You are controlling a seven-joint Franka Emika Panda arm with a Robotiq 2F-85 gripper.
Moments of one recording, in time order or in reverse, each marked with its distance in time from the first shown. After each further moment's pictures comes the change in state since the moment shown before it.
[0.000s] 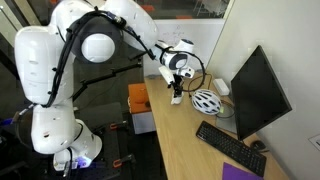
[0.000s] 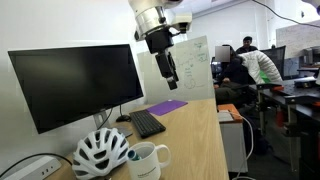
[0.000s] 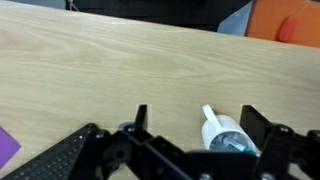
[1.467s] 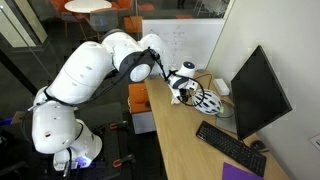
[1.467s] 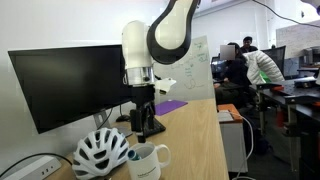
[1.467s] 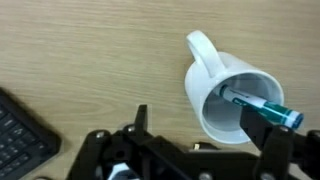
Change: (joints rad) arm 0.032 0.442 -0.047 0.253 0.089 0.452 -0.060
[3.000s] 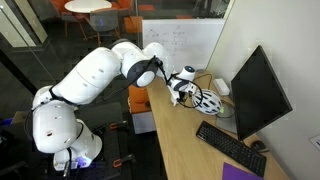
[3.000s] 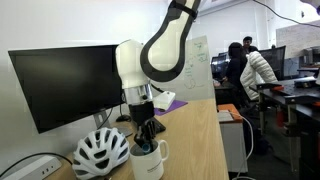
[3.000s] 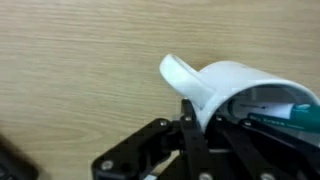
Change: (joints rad) arm 0.037 0.143 -0.022 0.152 0.019 -0.100 0.005
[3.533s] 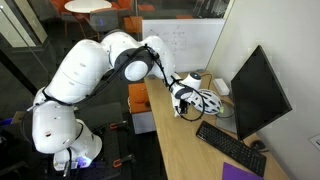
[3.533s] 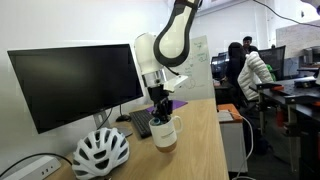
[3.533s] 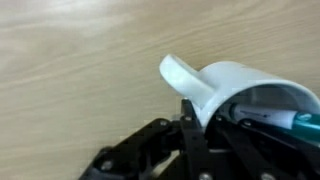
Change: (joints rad) arm -0.026 -0.186 -0.133 -0.254 0.042 -0.006 0.166
